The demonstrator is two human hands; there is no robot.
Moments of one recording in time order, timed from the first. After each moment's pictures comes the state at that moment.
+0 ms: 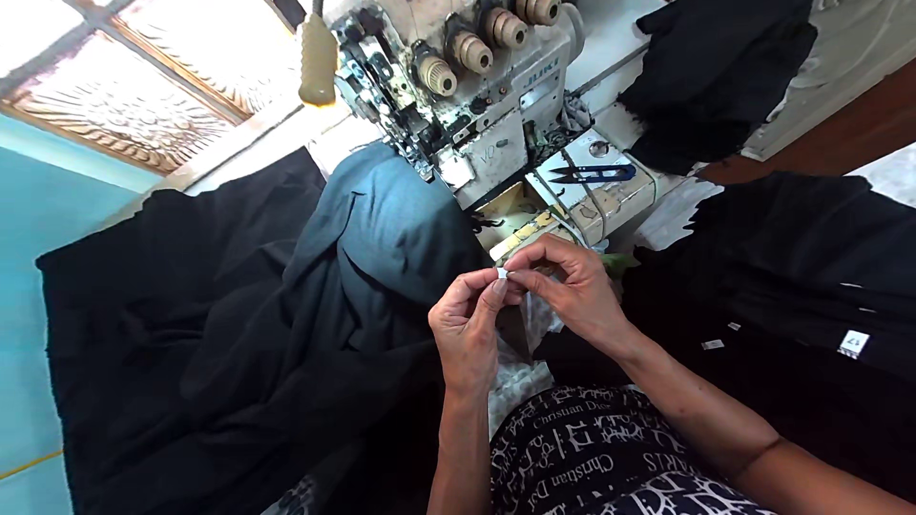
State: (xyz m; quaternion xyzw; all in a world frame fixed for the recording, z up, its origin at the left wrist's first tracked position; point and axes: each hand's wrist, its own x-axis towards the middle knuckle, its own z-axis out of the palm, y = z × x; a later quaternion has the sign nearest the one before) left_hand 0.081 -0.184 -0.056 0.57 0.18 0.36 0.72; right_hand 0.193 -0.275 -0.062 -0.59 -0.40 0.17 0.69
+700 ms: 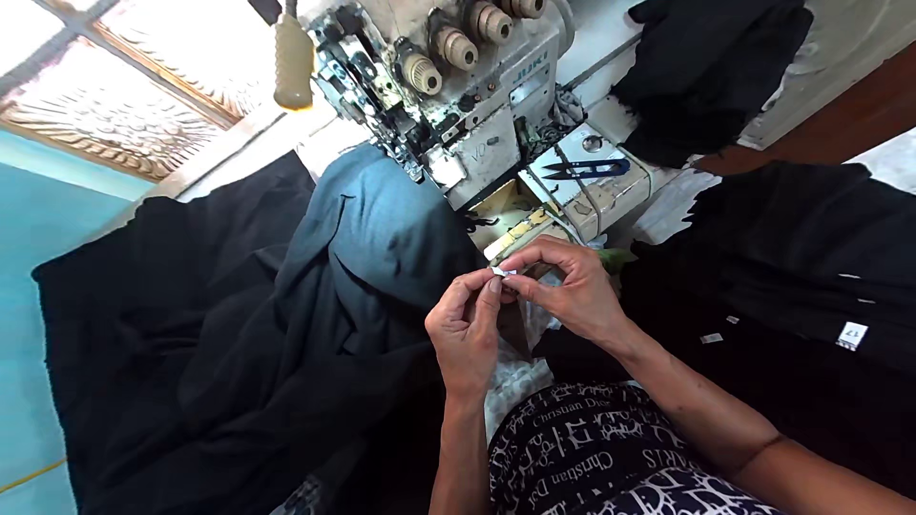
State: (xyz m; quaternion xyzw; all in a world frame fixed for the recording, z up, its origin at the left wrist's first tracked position) left_hand 0.081 -0.184 -0.057 0.68 0.19 0.37 0.61; right_hand 0.195 -0.279 -0.065 -0.60 -0.39 0.16 0.68
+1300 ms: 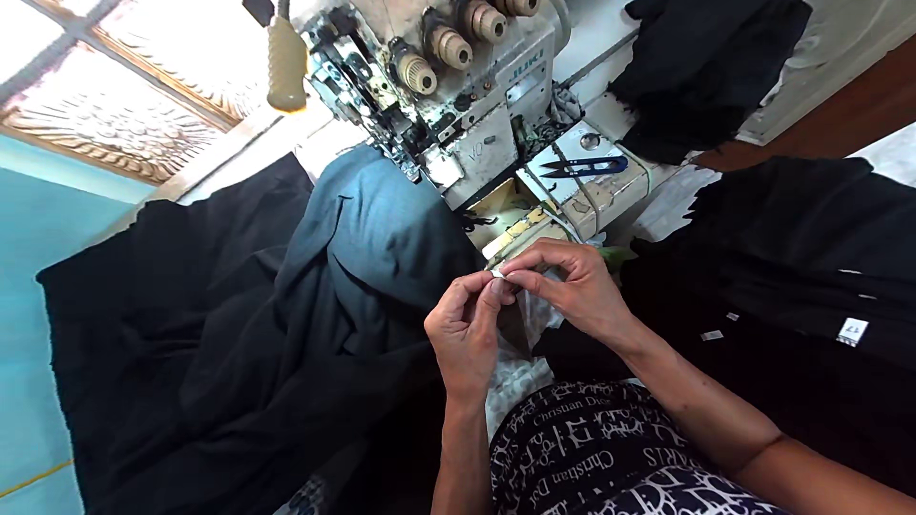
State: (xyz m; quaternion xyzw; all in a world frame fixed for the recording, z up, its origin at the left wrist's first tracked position) left_hand 0.080 -0.185 -0.058 0.68 0.19 0.37 0.60; right_hand 0.198 -0.284 -0.064 -0.60 -0.39 0.18 0.68
